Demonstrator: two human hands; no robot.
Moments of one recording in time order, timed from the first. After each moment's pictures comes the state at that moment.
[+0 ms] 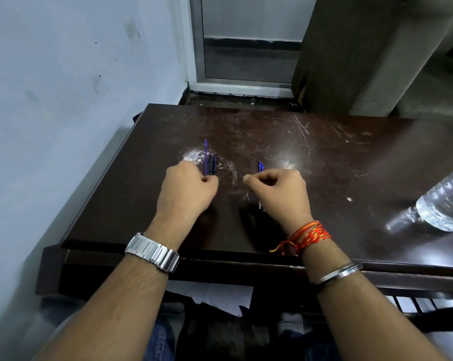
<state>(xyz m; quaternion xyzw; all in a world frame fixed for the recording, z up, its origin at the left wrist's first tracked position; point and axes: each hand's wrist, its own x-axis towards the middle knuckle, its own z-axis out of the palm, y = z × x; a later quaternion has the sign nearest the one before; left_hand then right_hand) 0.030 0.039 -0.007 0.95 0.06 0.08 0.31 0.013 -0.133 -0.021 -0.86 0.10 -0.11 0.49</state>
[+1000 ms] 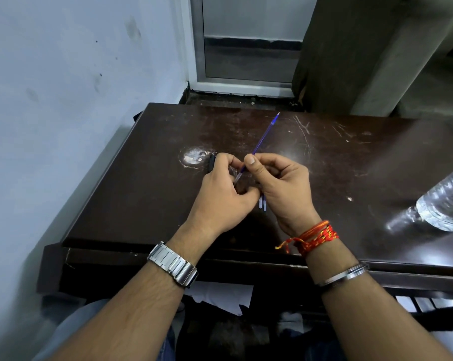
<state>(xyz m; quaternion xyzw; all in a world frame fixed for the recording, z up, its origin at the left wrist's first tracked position) 0.009 0.000 -0.016 0.84 -0.09 0.08 0.53 0.005 -0.123 -0.007 -0.63 -0.02 -0.13 0.76</state>
